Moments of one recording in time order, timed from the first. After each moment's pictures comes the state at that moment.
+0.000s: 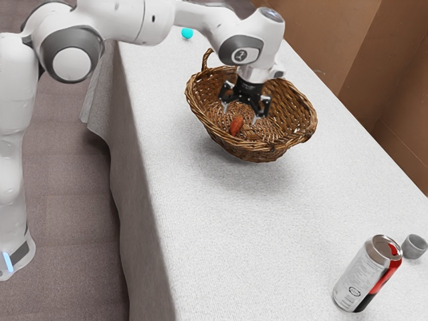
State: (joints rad) arm 0.10 0.21 0.07 -1.57 0.11 1.86 -0.82
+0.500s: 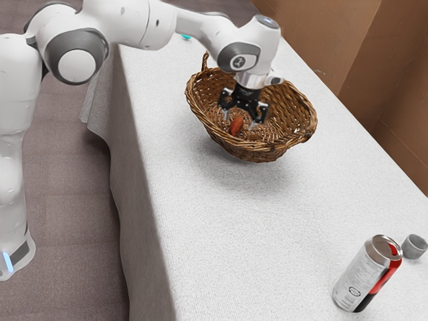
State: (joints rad) arm 0.11 0.23 0.09 -1.60 0.06 1.92 -0.75
